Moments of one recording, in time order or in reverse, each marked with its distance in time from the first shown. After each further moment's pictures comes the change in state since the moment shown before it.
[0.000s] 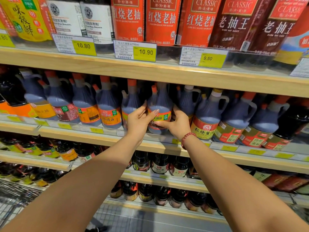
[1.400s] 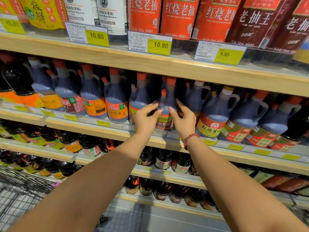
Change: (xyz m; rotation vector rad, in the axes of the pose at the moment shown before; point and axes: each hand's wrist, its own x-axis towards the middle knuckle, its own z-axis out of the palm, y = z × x) left_hand -0.003 -0.008 -0.005 0.321 0.156 0.148; right_hand -0.004 0.008 0.019 0.010 0.211 -0.046
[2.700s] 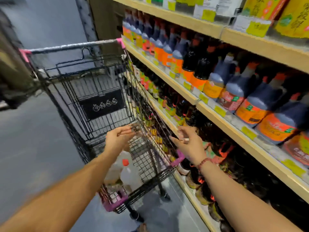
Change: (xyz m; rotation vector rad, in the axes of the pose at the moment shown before) left_hand -0.198 -0.040 -0.457 0.118 0.736 -0.416; right_hand -0.230 -0.114 0.262 0.000 -0.987 -0.243
